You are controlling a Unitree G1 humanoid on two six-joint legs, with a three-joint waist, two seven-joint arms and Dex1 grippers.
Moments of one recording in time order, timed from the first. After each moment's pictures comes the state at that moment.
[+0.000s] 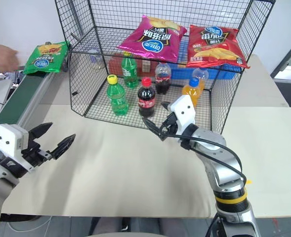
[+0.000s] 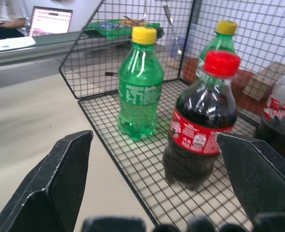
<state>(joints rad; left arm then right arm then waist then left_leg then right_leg) 0.25 0.62 0.56 -0.63 -0.56 0.55 -0.56 -0.38 -0.37 0.08 -0.43 0.30 0.57 0.54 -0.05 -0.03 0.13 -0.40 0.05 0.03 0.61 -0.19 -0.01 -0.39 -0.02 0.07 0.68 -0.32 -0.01</state>
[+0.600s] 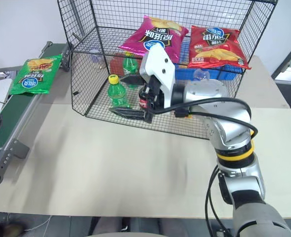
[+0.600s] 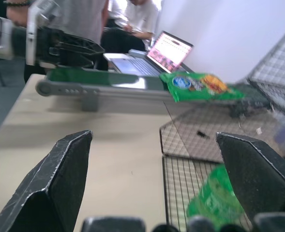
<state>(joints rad) 0.15 0.58 0.96 -0.38 -1.74 0.67 0.42 -0.90 -0.47 0.15 -0.32 0.52 0.73 0.91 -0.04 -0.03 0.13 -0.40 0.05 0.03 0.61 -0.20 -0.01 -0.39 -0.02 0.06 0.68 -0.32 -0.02</state>
